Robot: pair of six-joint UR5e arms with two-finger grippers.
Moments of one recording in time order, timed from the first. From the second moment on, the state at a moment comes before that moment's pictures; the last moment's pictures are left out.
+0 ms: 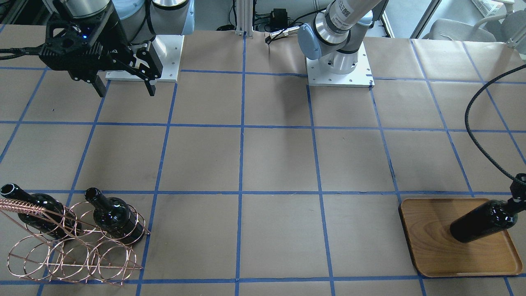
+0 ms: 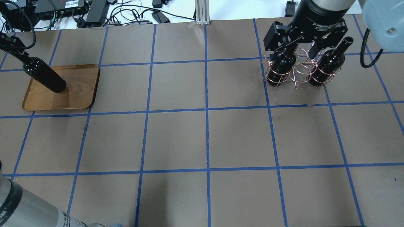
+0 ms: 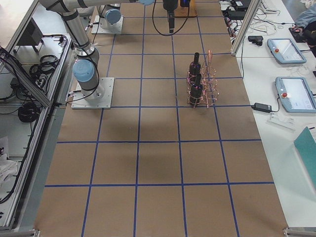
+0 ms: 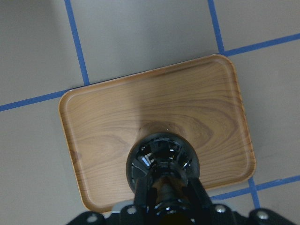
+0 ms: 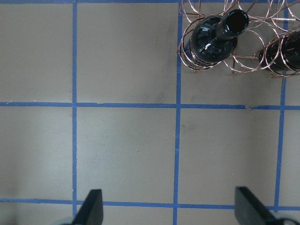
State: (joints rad) left arm -1.01 -2.02 -1.27 -1.33 1.51 0.77; right arm 1.61 -1.59 1.50 -1.57 -1.53 0.02
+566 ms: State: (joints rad) left arm -1.01 -2.03 -1.27 -1.32 1.48 0.74; right arm 1.61 -1.59 1.50 -1.57 -1.53 0.03
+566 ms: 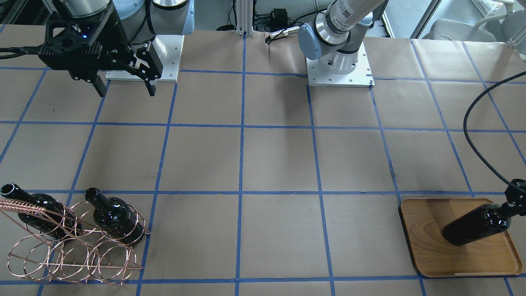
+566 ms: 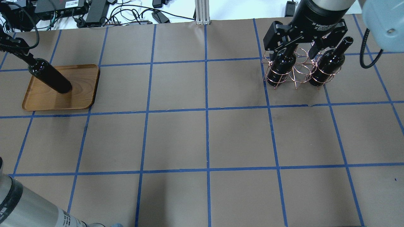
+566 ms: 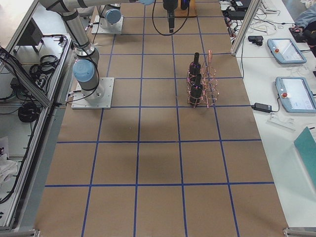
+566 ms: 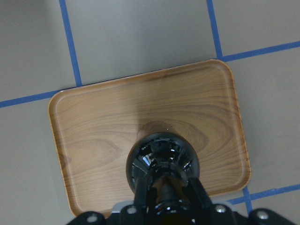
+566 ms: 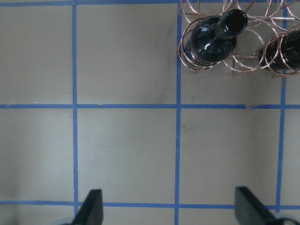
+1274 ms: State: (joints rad) left arm -1.04 -1.94 -1.28 -1.38 1.50 0.73; right arm 1.61 -1.59 1.50 -1.58 -1.53 0.04
